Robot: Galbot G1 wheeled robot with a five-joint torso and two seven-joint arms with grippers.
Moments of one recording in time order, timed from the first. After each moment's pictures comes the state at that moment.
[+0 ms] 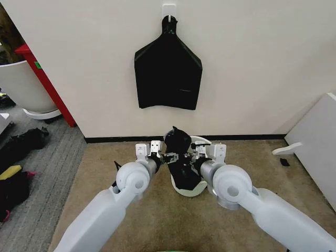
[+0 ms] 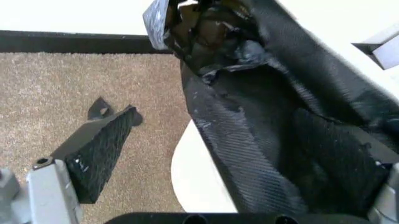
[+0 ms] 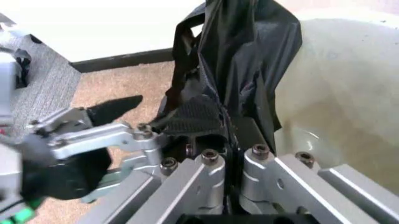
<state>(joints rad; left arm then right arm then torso) 0.83 -1.16 0.06 -1.93 -1.05 0.65 -0.60 -0.71 0.88 -0.22 2.15 1.44 -0.45 0.89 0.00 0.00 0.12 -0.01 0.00</state>
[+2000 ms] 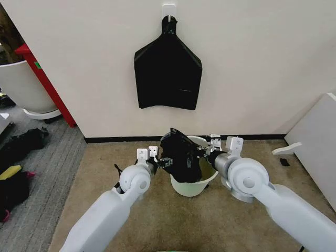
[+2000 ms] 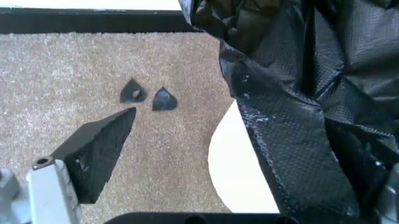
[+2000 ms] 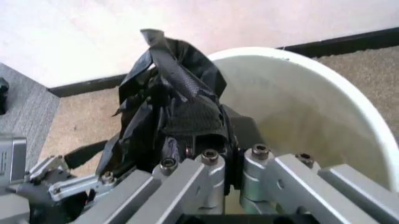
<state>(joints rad) 0.85 -1.18 0.06 -1.82 -0.94 0.65 -0.57 -0.74 0.82 -0.09 2.14 1.48 -0.46 0.86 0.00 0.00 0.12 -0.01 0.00</state>
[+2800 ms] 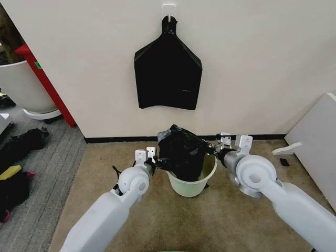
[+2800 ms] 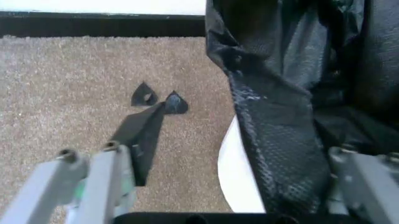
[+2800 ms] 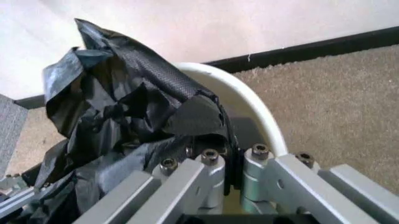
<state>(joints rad) 0.86 -1.17 0.05 -1.81 -0.91 0.62 -0.56 -0.78 0.79 -0.02 2.09 1.46 -0.47 0.83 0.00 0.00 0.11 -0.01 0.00</state>
